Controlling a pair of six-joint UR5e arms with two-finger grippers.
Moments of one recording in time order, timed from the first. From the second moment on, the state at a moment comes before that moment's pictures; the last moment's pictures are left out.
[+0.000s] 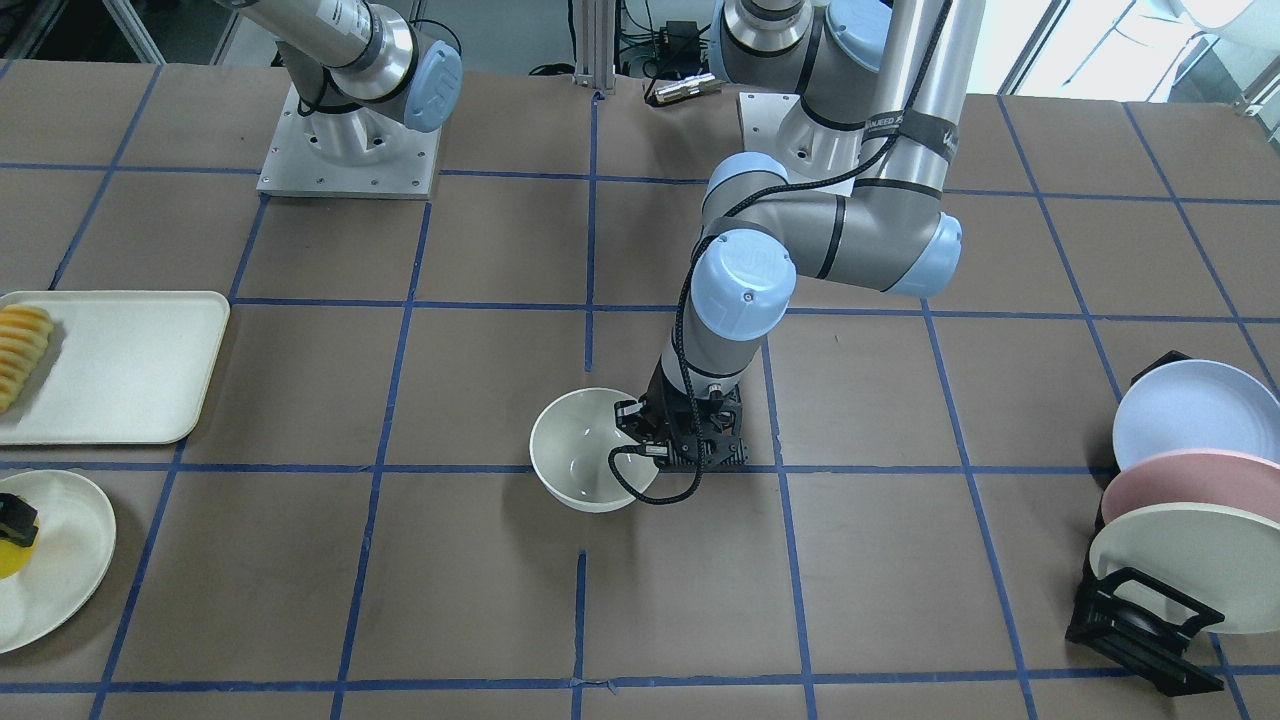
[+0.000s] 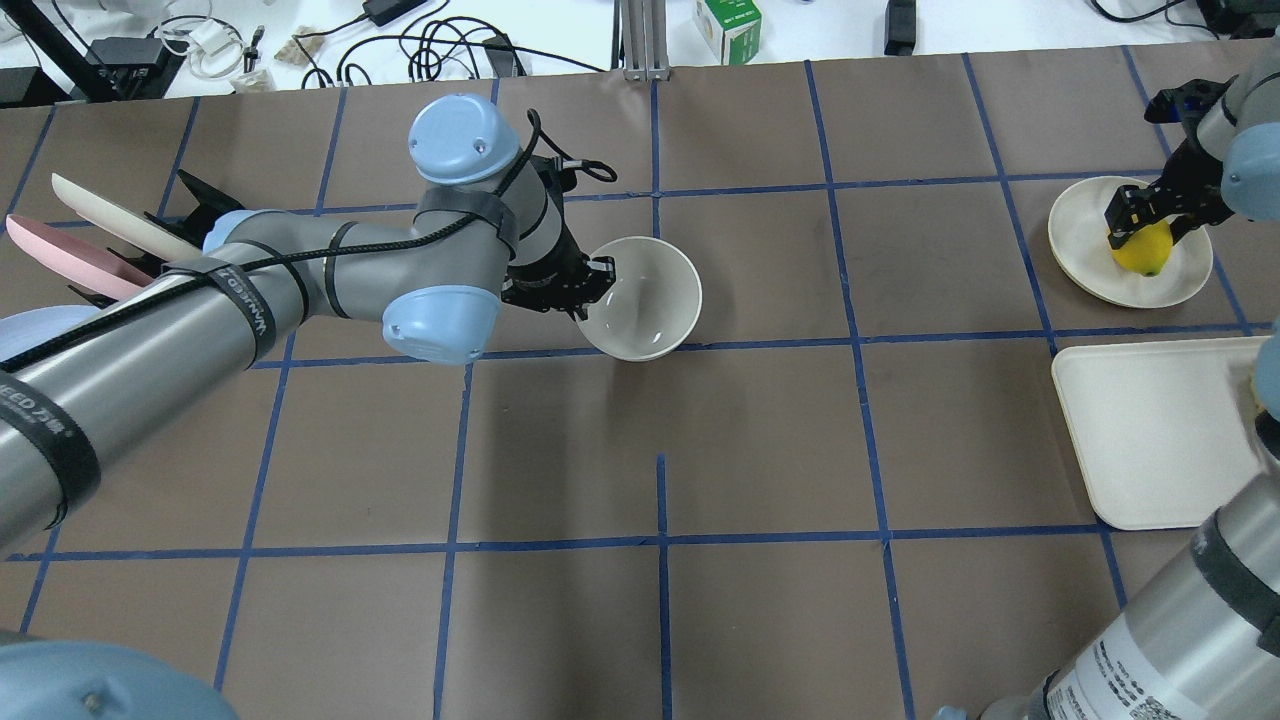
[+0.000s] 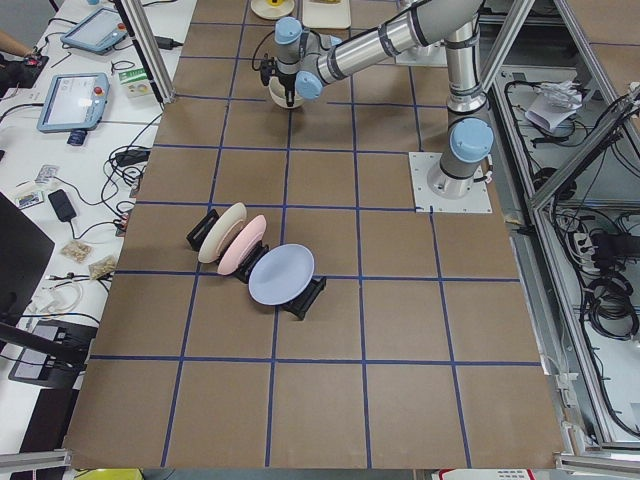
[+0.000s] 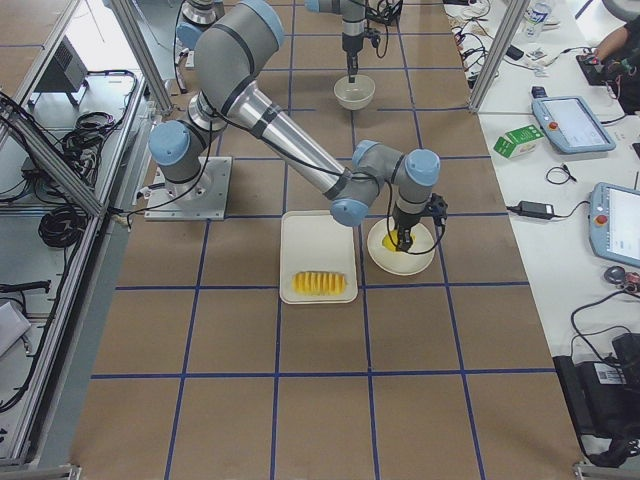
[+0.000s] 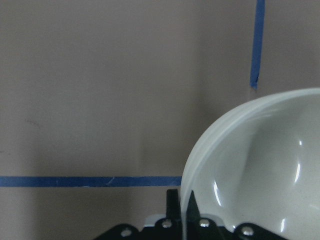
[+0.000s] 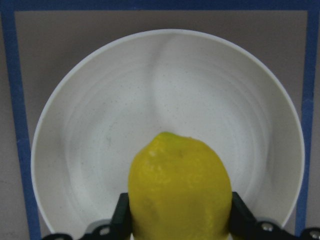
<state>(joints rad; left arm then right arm) -1.79 -1.99 -1.82 -0.85 1.43 -0.30 1.06 -1.01 1.50 -2.11 -1.61 -0.50</state>
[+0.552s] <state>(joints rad) -1.76 -1.97 -1.81 -0.83 1.37 -0.30 1.12 -1.15 1.49 -1.94 -1.58 -0.40</state>
